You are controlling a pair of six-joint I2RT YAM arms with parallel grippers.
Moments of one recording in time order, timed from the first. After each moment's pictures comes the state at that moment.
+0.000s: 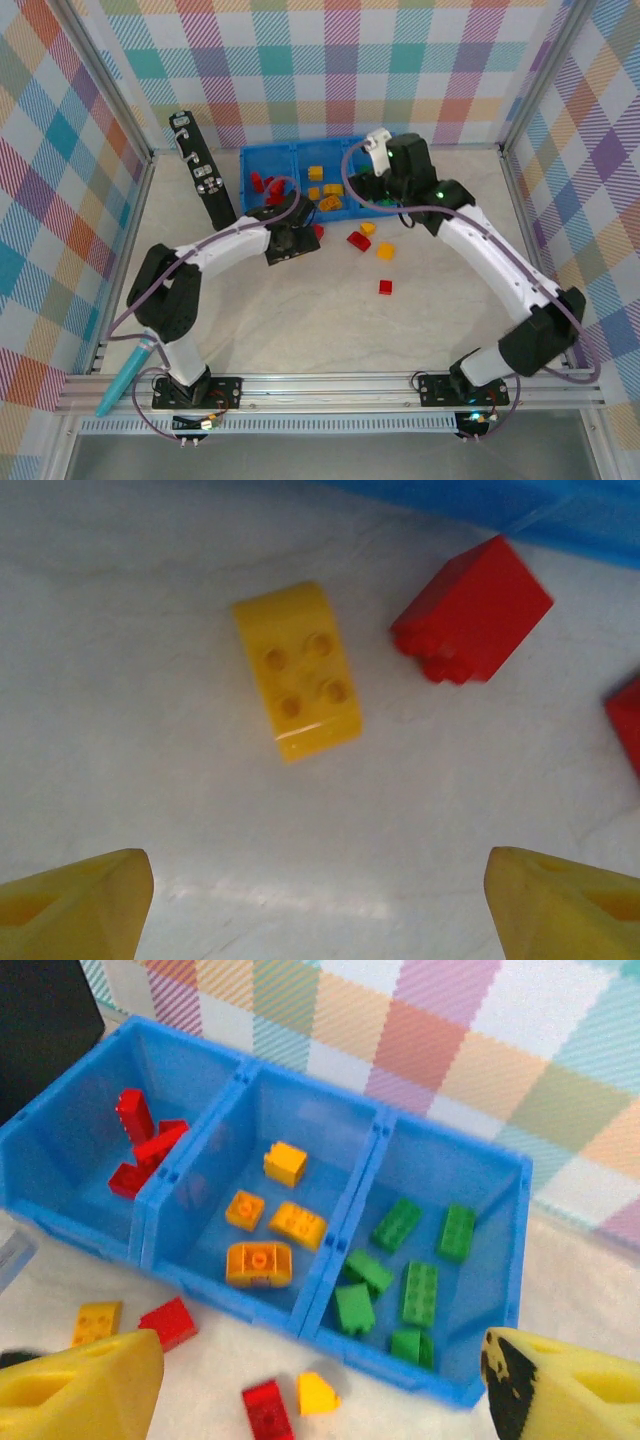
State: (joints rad) left arm -0.62 1.79 1.31 -0.70 -0.13 -0.89; right arm 0.55 1.44 1.45 -0.56 0.13 -0.07
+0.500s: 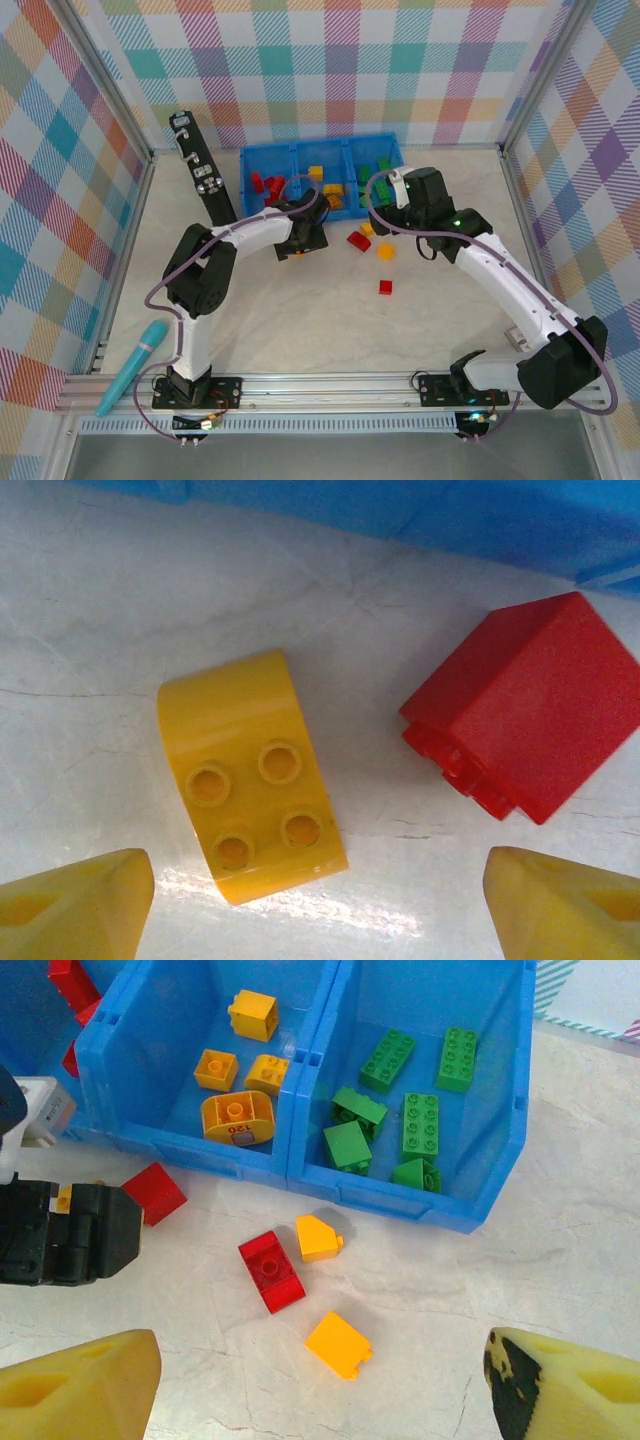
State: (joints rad) left arm -0.62 2.01 1.46 -0.72 -0.18 -0.89; right arm 0.50 1.28 1.21 -0.64 0.11 0.06
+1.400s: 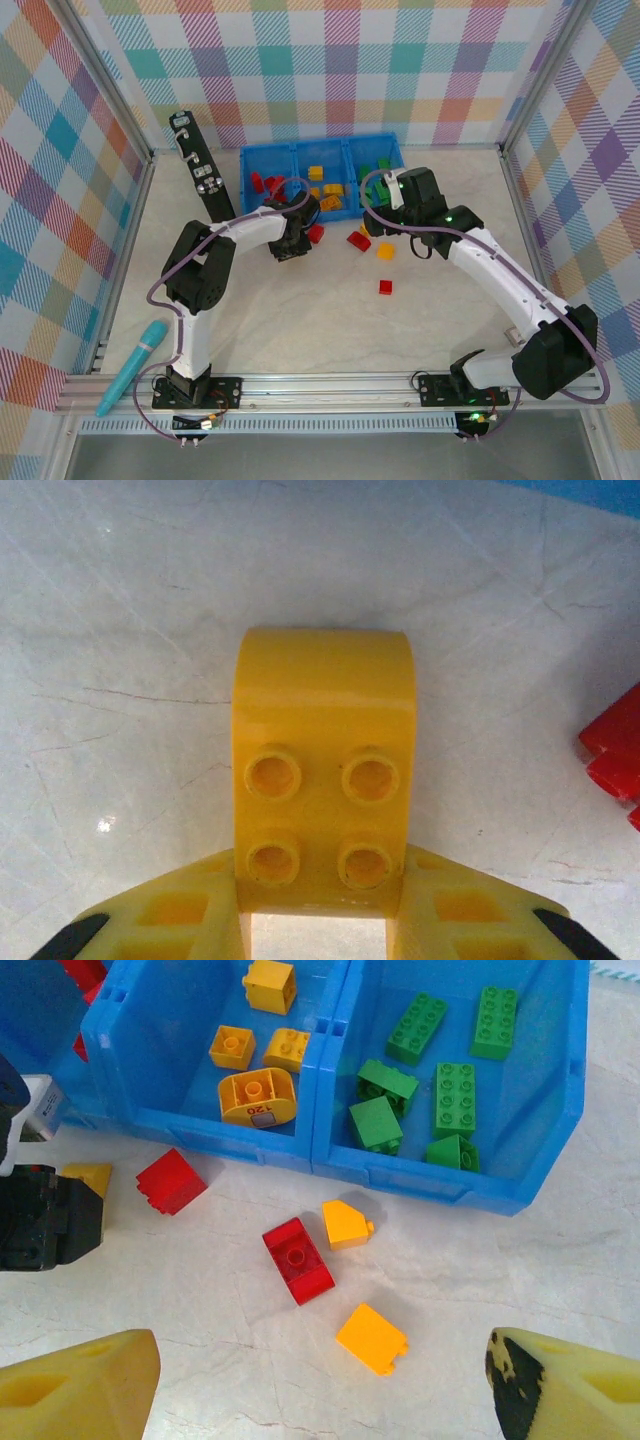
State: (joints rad) left arm -0.55 2.03 1.43 -0.77 -0.17 -0.87; right arm 0.50 1.34 1.21 -0.64 0.07 0.12
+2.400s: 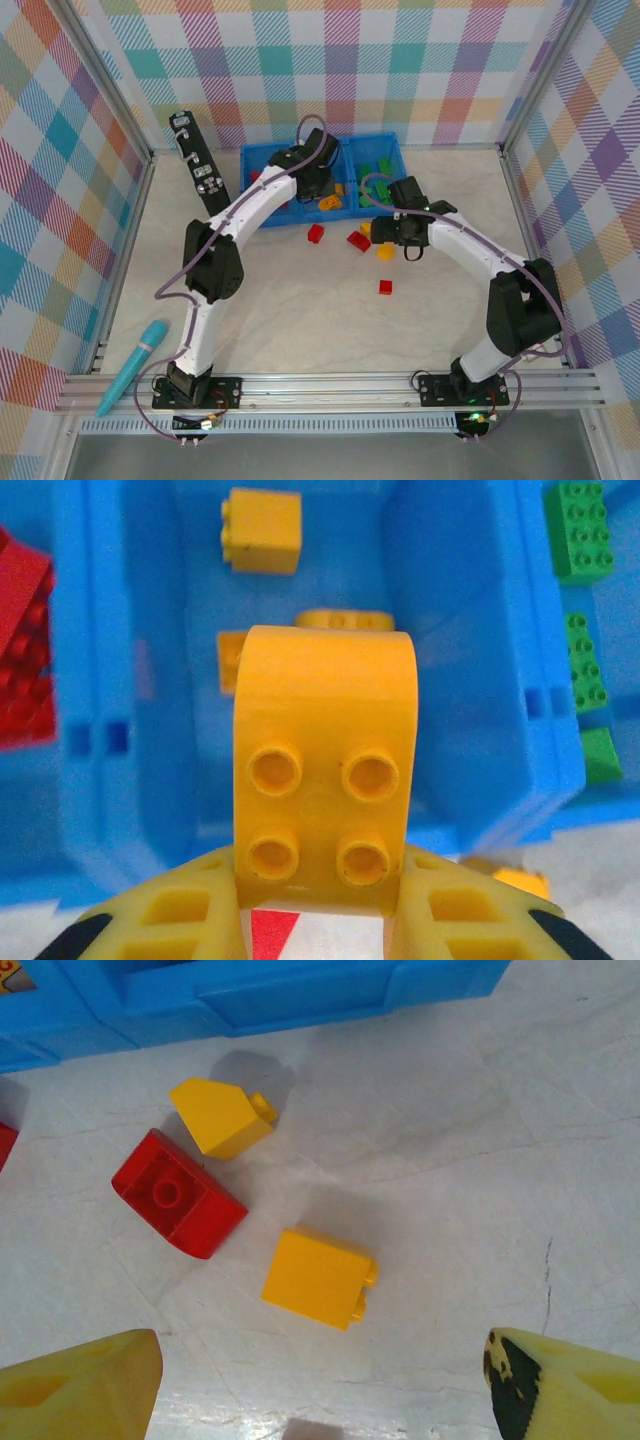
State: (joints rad) left arm -0.58 2.23 2.19 -0.94 -0.20 -0.57; right arm 0.42 1.59 1.17 -0.68 0.09 0.39
